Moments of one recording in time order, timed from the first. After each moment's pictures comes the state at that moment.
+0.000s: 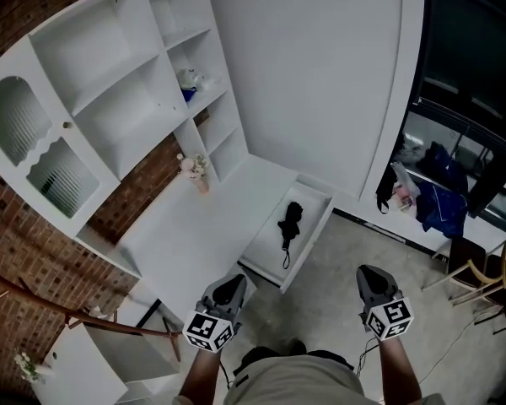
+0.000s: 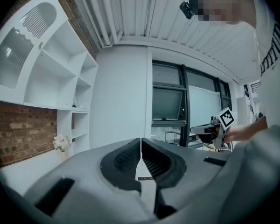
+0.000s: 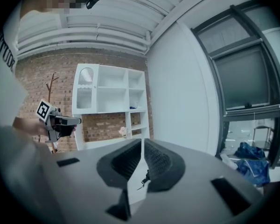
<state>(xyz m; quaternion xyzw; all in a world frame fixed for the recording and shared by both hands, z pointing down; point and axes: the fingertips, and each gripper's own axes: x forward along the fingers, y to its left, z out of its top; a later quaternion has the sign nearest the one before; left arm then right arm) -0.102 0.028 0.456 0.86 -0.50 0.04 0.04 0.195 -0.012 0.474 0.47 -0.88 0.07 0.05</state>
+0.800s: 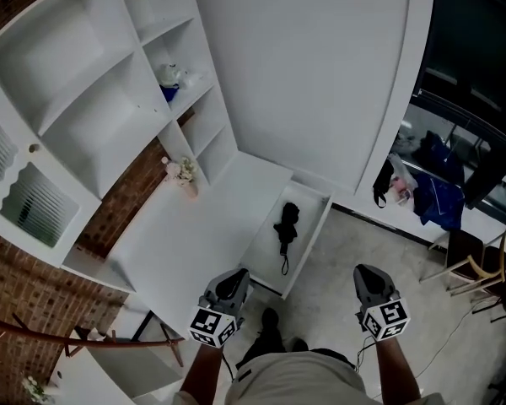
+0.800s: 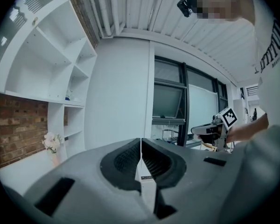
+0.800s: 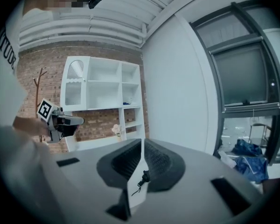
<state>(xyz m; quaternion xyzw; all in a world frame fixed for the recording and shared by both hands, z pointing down) -0.117 -0.063 0.475 0.88 -0.47 0.05 0.06 0.165 -0.072 0.492 0.49 -0.86 0.09 0.07</state>
